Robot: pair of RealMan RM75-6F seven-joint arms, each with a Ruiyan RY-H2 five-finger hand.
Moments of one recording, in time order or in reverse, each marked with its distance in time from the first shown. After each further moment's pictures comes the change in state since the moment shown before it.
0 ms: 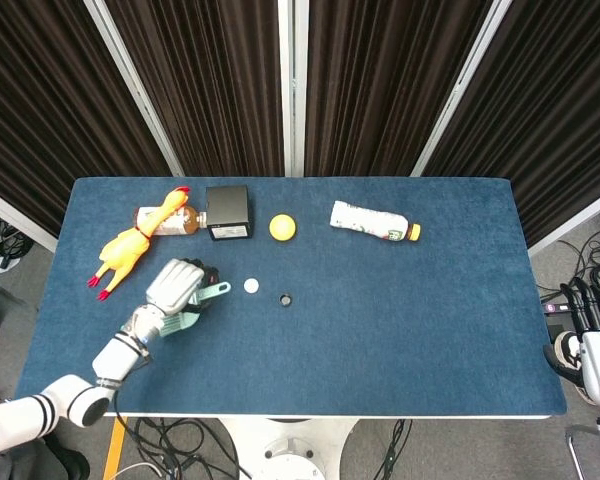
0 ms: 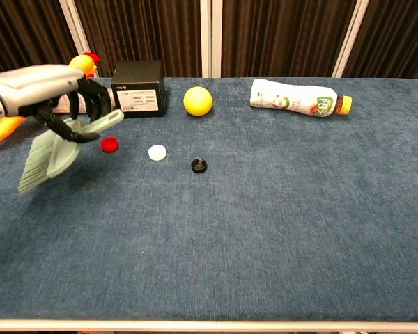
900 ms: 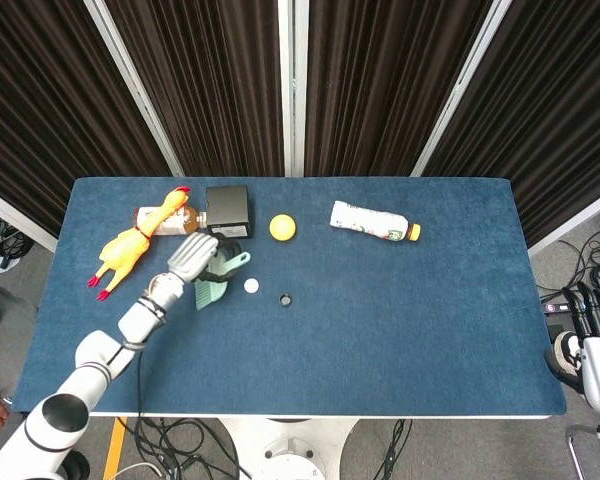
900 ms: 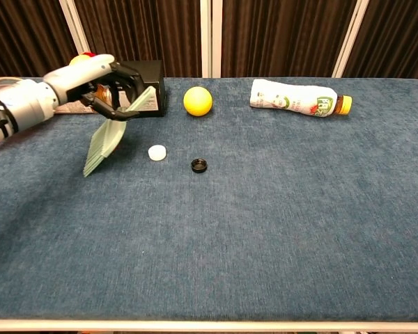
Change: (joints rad) left arm -0.164 -0.454 0.073 0.958 0.204 0.062 -0.890; right arm -0.025 0.035 -0.007 -0.109 0.000 0.022 -0.096
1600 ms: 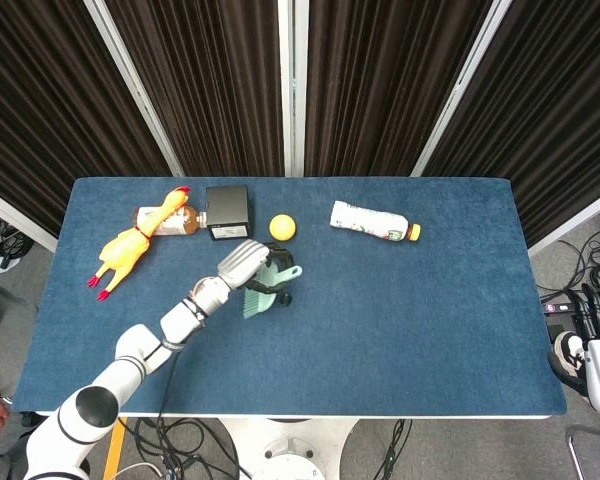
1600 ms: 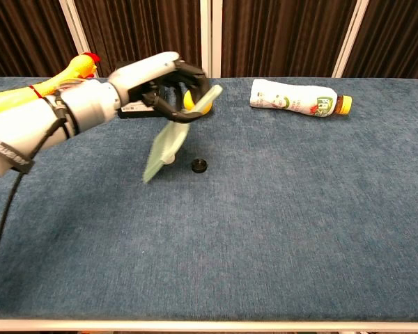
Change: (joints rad) left arm -0.142 -0.074 0.000 -0.065 0.011 0.043 -0.076; right arm -0.014 0.001 0.000 0.012 0.000 0.011 0.024
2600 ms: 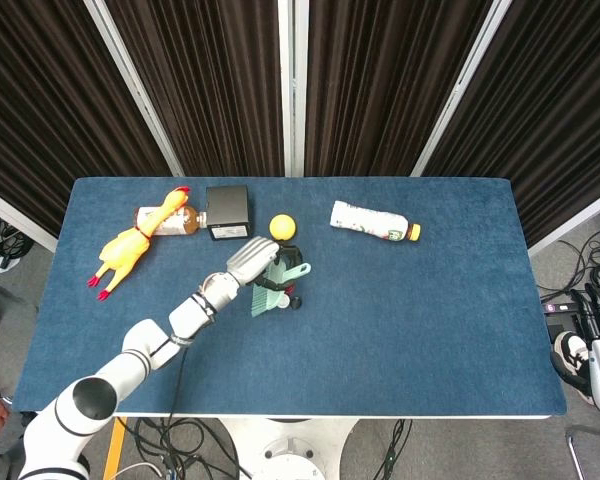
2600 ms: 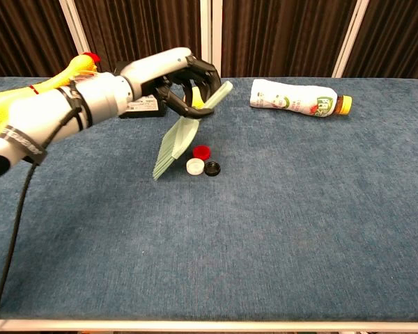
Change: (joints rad) left arm -0.050 0.030 -0.019 -0.083 -0.041 -0.089 0.055; right arm -0.001 -0.002 0.003 0.033 -0.005 -0.005 0.039
